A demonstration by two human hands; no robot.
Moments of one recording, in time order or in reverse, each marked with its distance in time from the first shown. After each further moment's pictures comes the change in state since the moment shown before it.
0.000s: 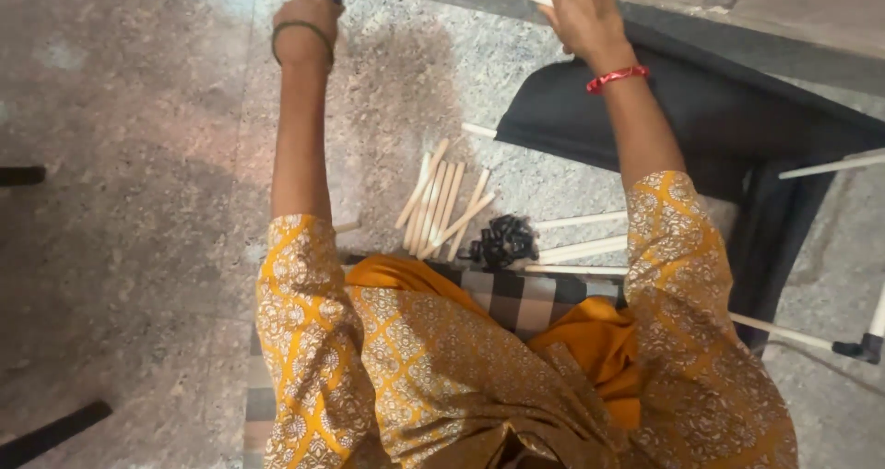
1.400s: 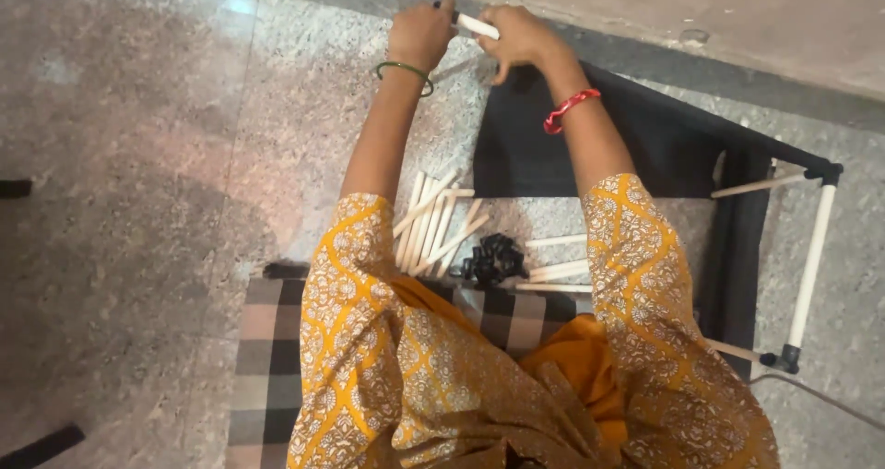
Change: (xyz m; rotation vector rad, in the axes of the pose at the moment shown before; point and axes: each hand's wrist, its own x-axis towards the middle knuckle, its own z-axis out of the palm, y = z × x) left_hand 0.035 0.155 0.057 -0.059 0.060 0.340; right_hand 0.051 -0.063 -0.035 0.618 -0.347 0.115
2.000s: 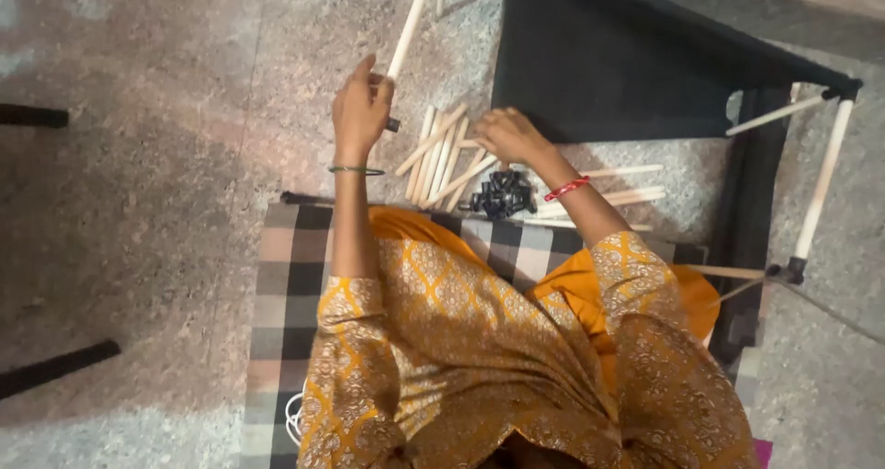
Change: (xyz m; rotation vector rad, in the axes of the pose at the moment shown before) left_hand -0.260 0.007 -0.096 -0.615 0.027 -0.558; right_hand -0.157 0.064 0.225 -0.400 -0.087 -0.306
